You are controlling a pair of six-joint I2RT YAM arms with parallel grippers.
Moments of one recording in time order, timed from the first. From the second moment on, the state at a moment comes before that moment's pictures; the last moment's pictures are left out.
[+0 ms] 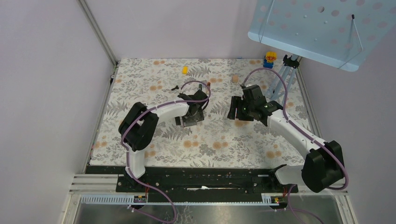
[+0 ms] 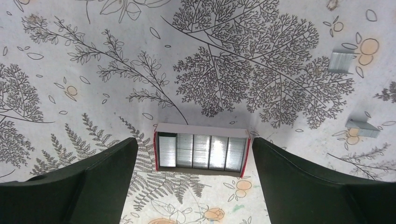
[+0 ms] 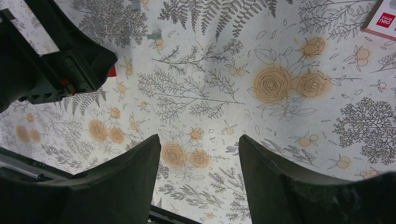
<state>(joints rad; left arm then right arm) -0.71 1.94 1.33 -0.71 -0.39 -0.91 0.45 1.31 0.96 -0.54 -0.07 0.48</state>
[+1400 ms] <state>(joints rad) -0.37 1.53 1.14 -0.55 -0.27 -0.60 0.64 2.14 1.60 -0.66 0.06 0.45</state>
